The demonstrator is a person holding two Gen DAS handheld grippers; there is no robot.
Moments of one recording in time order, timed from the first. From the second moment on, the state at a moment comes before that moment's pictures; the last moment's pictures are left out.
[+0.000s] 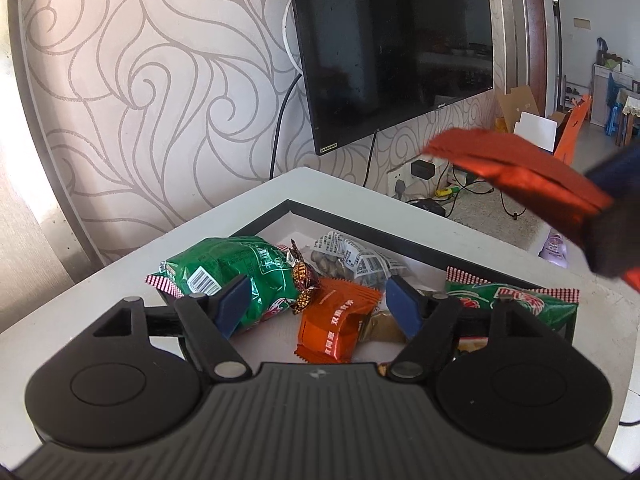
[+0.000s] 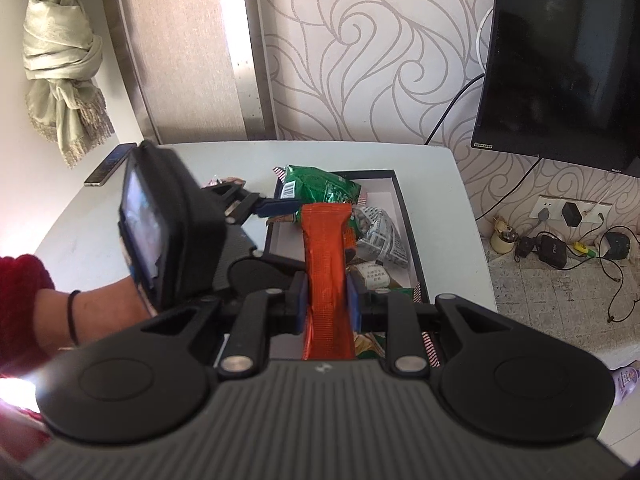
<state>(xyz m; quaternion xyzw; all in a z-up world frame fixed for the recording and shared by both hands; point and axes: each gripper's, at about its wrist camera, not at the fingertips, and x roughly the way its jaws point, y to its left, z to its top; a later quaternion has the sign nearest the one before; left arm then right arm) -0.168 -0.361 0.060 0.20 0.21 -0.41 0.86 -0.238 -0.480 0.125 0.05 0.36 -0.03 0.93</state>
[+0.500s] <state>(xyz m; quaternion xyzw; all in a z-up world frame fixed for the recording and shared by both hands) -0.202 -0.334 0.066 0.22 0.22 -0.42 0.85 -0.189 -0.483 0.110 0.05 0.38 -0.01 0.92</state>
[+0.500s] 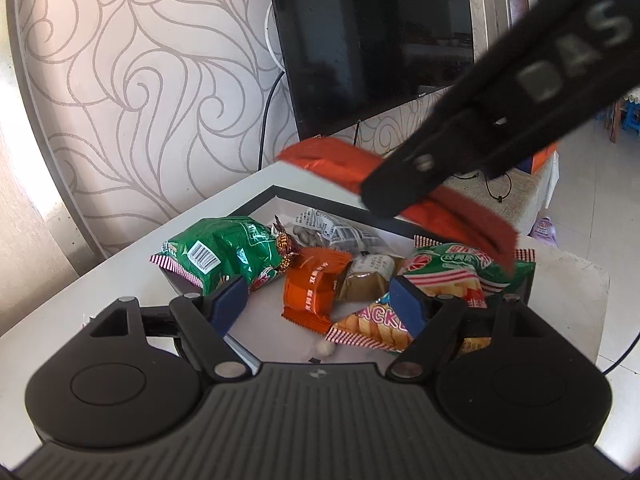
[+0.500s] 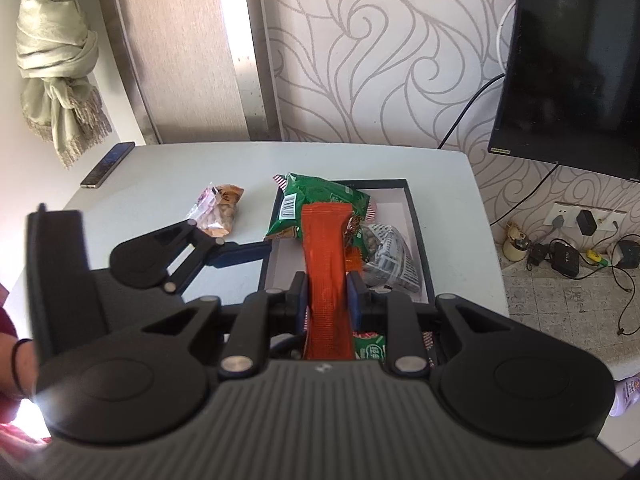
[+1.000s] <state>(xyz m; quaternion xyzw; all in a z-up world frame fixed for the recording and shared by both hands) -0.215 -0.319 0.063 0.22 0.22 -0.42 0.85 -0.145 -0.487 0.065 0.03 0.43 -0.02 0.90</state>
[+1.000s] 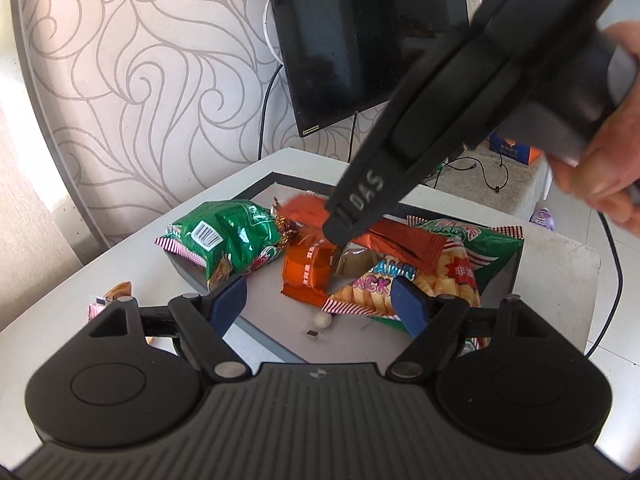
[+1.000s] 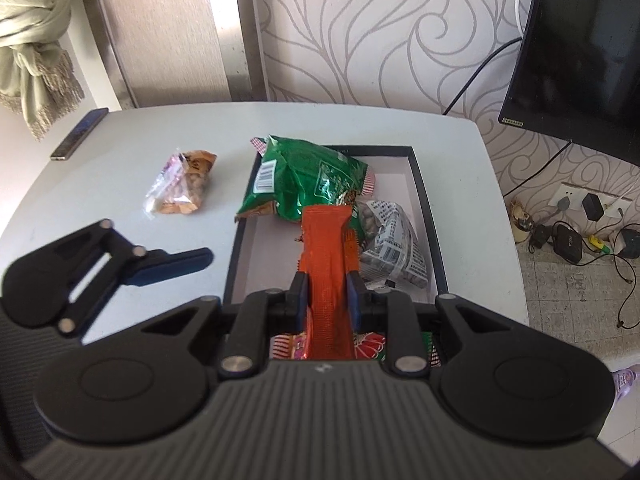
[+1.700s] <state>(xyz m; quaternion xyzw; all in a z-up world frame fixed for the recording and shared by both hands) -0.215 -0.308 0.054 0.23 0.23 -0.42 0.85 -0.141 -0.481 0.050 0.03 0.45 -0.02 0.89</state>
